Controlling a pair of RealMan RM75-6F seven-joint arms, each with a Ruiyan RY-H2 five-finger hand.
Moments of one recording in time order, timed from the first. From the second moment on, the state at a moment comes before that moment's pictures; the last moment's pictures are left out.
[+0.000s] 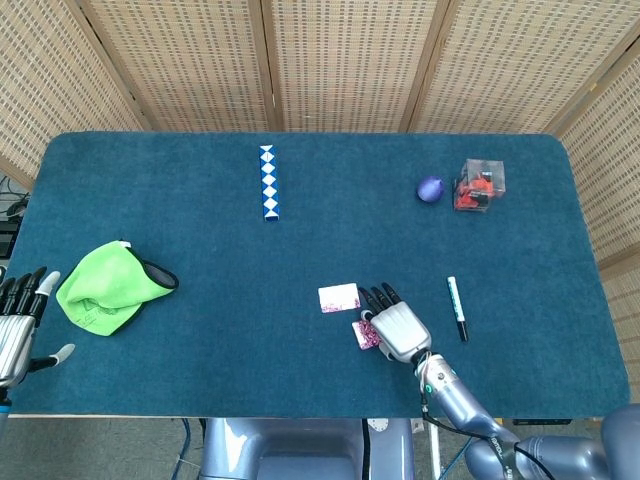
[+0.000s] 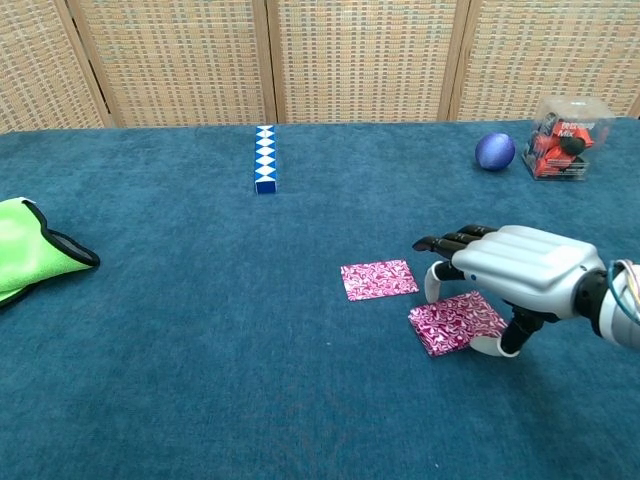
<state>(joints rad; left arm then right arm) -0.11 -1.11 -0.04 -1.64 1.44 1.43 0.14 0.68 -1.58 -0.01 -1.55 -1.16 1.02 -0.61</state>
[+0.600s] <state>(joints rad) -0.11 -1.11 -0.04 -1.64 1.44 1.43 0.14 0.70 -1.58 0.01 -1.55 -1.08 0.97 -0.68</state>
